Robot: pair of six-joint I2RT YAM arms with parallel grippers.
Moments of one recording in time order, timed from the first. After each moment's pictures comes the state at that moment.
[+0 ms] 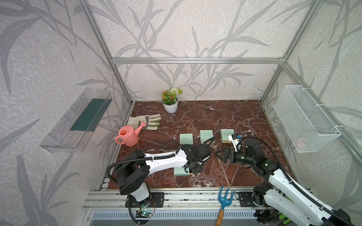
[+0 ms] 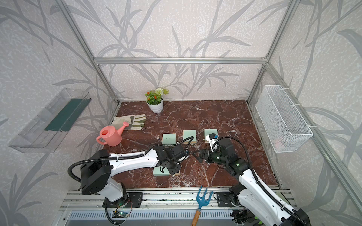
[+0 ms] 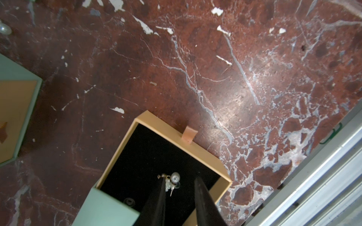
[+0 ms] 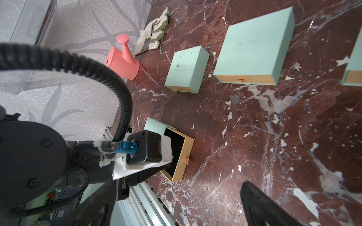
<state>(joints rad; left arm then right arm) -1.06 1.62 1.01 -0.71 -0.05 -0.09 0.45 0.79 0.46 -0.26 -0.55 0.60</state>
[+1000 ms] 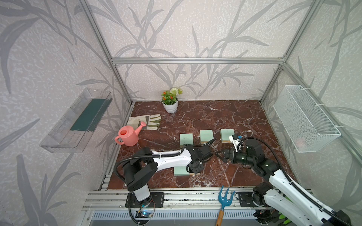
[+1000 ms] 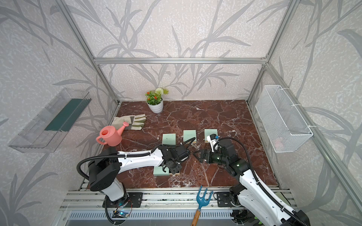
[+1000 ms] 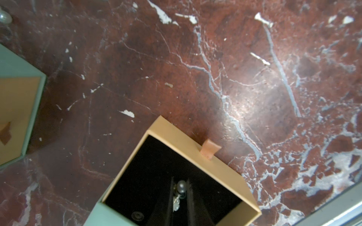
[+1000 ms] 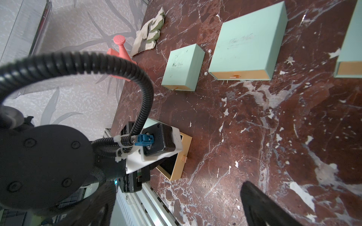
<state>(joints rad) -1.06 1.70 1.05 -0.73 -0.13 -0.12 0.44 0.78 0.45 -0.27 -0.55 0.61</state>
